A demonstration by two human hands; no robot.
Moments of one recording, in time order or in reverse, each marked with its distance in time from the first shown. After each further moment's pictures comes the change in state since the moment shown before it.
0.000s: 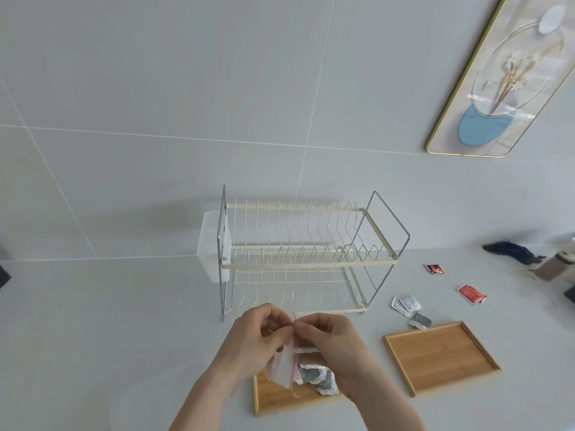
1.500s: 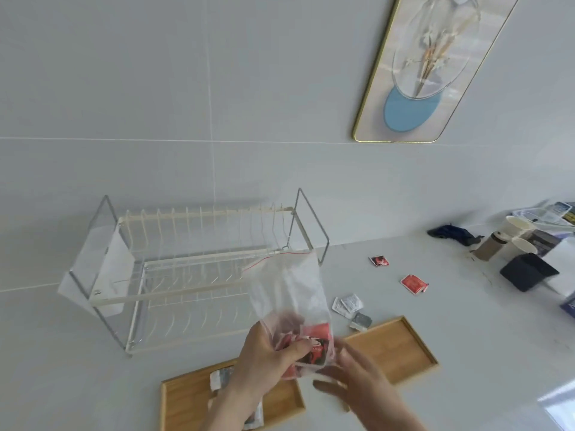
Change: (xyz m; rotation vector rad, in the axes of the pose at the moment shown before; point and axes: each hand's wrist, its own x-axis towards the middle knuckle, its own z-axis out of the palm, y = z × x) left_hand 0.088 0.030 0.176 -0.289 -0.144 -0.010; right_hand 0.026 0.064 -0.217 0.237 -0.002 -0.046
